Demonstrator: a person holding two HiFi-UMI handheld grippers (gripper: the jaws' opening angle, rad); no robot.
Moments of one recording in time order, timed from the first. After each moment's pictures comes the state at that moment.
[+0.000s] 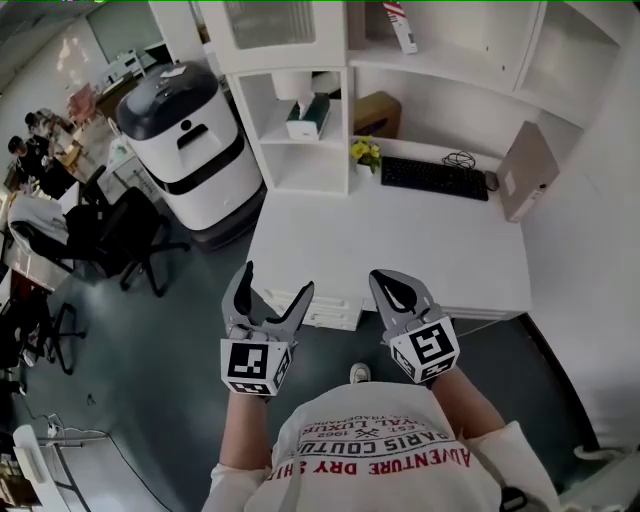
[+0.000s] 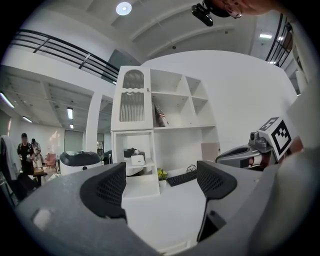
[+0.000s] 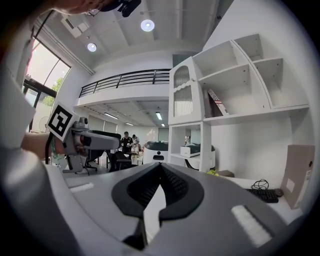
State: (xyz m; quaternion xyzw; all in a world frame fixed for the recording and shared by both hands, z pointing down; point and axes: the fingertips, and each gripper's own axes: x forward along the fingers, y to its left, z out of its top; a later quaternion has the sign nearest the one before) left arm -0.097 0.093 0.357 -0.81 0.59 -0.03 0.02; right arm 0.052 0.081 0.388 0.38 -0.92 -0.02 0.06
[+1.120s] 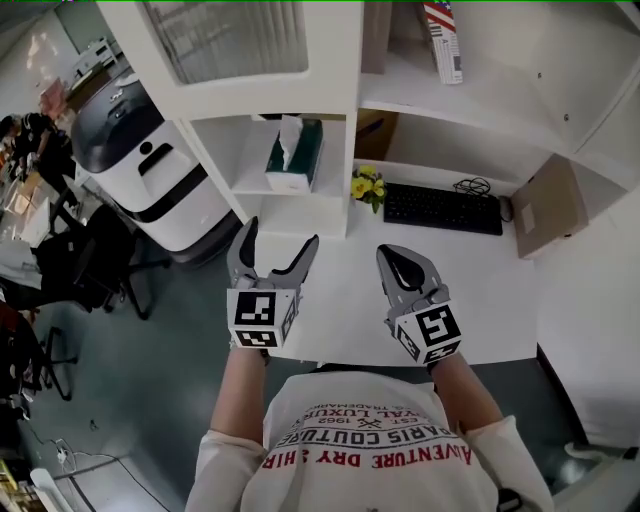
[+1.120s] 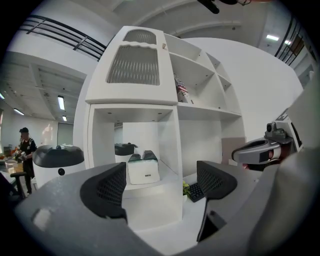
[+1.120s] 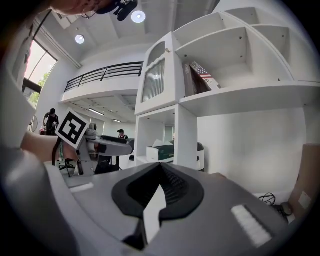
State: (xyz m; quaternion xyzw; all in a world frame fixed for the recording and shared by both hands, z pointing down) left arm -0.116 -0.230 0.381 -0.82 0.57 -0.05 -0.01; right arm 0.040 -0.192 0.392 0.43 -0.90 -0.01 0.07
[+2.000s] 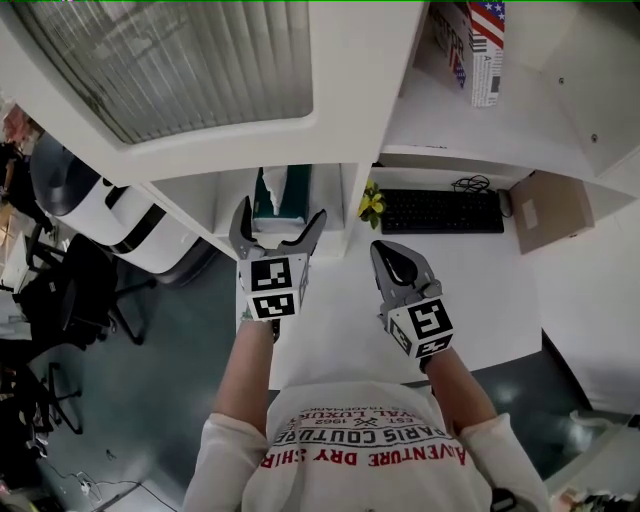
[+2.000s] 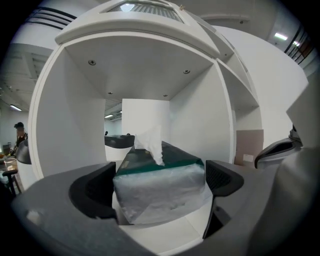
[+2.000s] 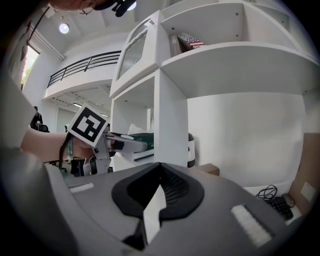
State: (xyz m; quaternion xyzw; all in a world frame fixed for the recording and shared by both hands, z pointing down) left arm -0.117 -0.392 0.423 -0.82 0.56 -0.09 -0.04; right arm 0.024 -0.299 0.434 0.49 -0.86 0.04 0.10
